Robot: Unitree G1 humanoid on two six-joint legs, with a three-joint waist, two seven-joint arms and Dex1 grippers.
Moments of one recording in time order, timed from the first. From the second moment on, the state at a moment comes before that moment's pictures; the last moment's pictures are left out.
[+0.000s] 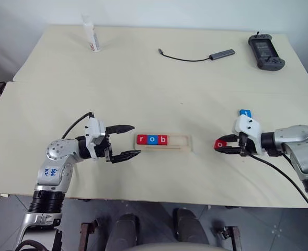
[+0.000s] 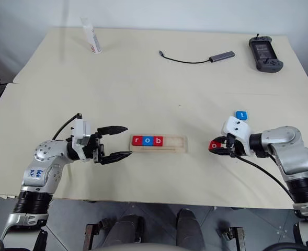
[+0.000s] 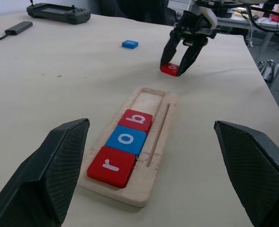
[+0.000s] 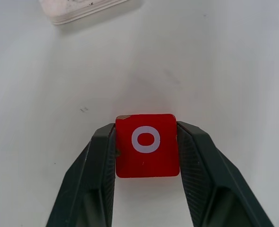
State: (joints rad) left arm -0.32 0.53 0.04 0.05 -0.44 0.12 -1.14; right arm -0.45 -0.92 0.12 0.10 0.21 0.42 1.22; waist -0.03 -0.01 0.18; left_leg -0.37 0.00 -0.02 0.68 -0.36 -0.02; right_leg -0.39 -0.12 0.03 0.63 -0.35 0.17
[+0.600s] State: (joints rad) left arm -0.30 0.53 0.03 0.02 -0.46 0.15 -1.14; right arm -0.68 -0.67 0.32 -0.08 0.22 0.74 1.09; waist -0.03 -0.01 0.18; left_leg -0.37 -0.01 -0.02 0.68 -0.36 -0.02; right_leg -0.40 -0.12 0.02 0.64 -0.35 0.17
